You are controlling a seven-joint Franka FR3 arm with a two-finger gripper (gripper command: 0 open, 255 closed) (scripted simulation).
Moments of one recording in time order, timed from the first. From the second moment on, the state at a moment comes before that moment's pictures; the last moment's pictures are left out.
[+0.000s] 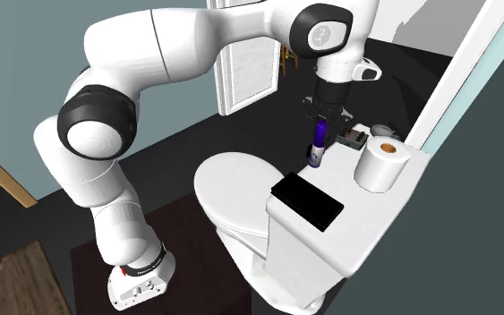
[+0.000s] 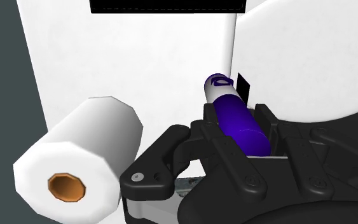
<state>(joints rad) -0.05 0.02 -0.24 -1.50 0.00 1.53 -0.49</state>
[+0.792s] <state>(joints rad) -0.07 0.11 -0.25 -1.22 0.03 1.33 -0.50</state>
